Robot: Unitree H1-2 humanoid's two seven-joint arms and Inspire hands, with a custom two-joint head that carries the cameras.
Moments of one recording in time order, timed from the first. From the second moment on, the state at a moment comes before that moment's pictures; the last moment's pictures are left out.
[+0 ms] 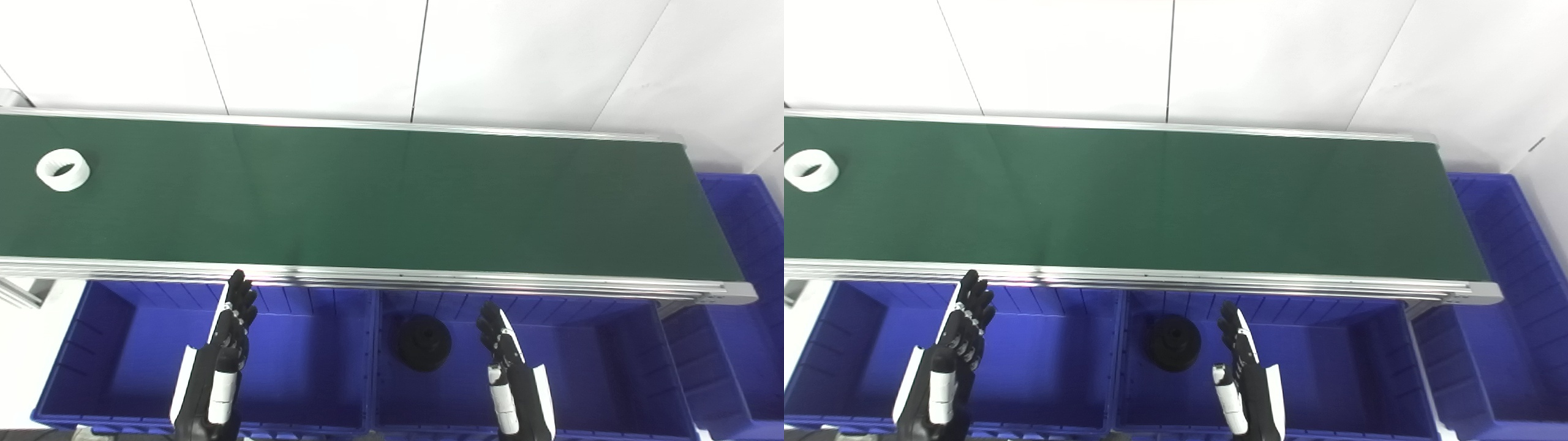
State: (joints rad) left arm 0.55 0.02 -0.19 -0.33 -0.02 -0.15 -0.10; right arm 0.63 0.09 0.17 -0.11 -0.17 -0.35 -0.13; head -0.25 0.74
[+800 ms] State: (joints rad) left arm 0.55 0.02 -0.20 -0.29 -0.02 -0.16 -0.12; right arm 0.63 0.06 0.17 -0.07 -0.15 -0.35 -0.12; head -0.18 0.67
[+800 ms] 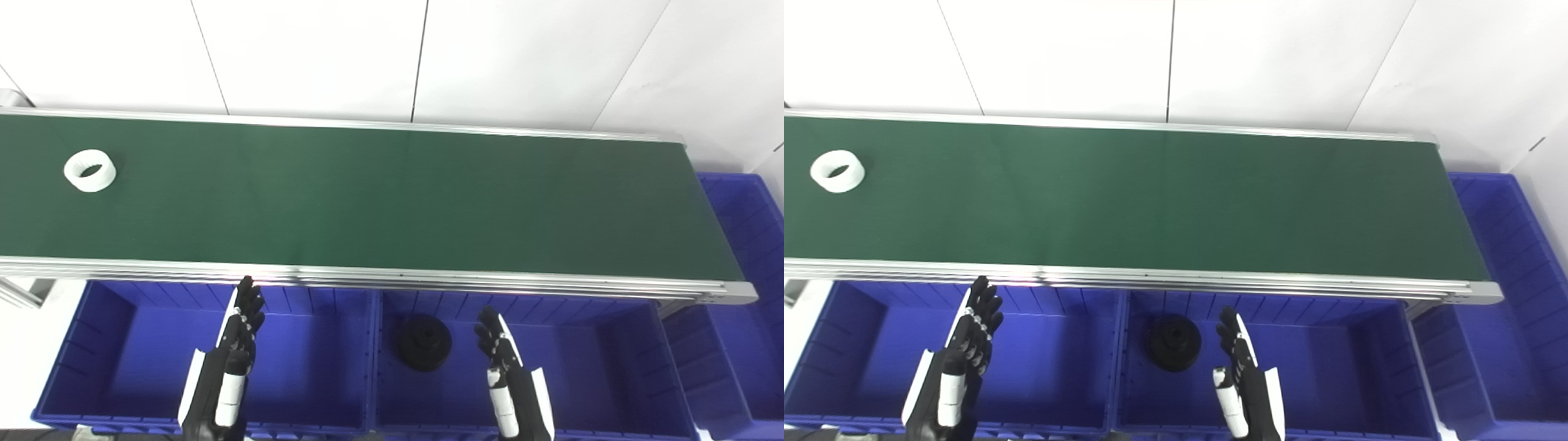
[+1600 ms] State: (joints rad) left arm 0.53 -0.02 -0.25 -0.12 0.07 -0.27 -0.08; right arm 0.57 0.01 0.11 0.09 -0.09 -0.40 -0.10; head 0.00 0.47
